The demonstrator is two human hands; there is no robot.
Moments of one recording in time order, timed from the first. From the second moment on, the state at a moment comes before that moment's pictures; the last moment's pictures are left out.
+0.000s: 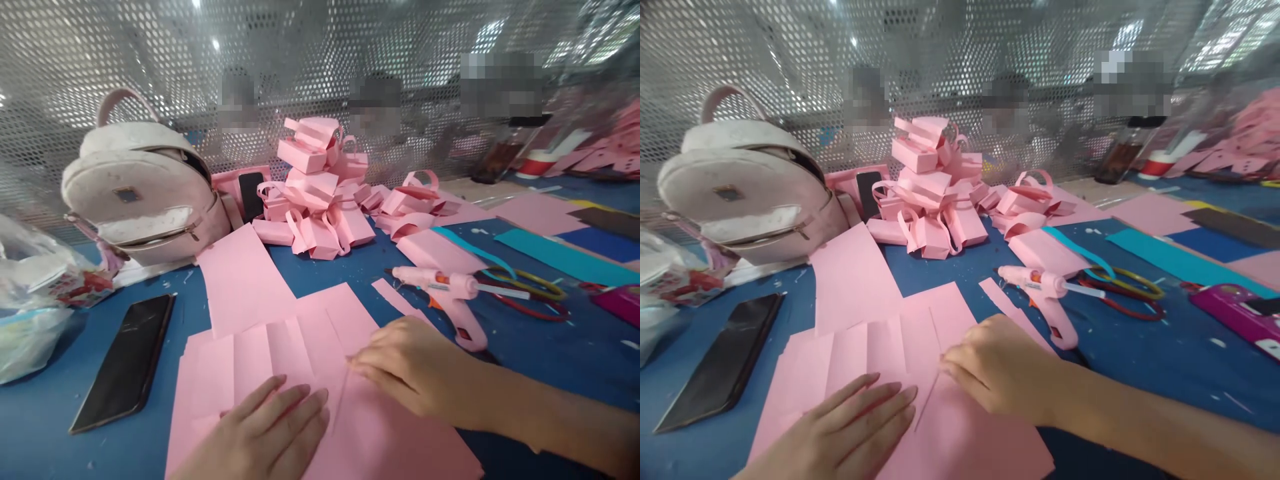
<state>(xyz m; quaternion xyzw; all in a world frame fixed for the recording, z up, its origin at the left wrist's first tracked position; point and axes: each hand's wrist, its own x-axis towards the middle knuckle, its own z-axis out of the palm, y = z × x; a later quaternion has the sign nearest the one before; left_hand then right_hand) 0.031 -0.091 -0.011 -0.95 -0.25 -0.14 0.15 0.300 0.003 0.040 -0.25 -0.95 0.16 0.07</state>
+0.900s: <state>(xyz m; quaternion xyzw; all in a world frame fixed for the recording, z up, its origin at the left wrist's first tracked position) 0.013 -0.097 0.035 -0.96 -0.17 -0.10 -0.18 0.241 -0.014 0.047 -0.12 -0.95 0.26 0.13</state>
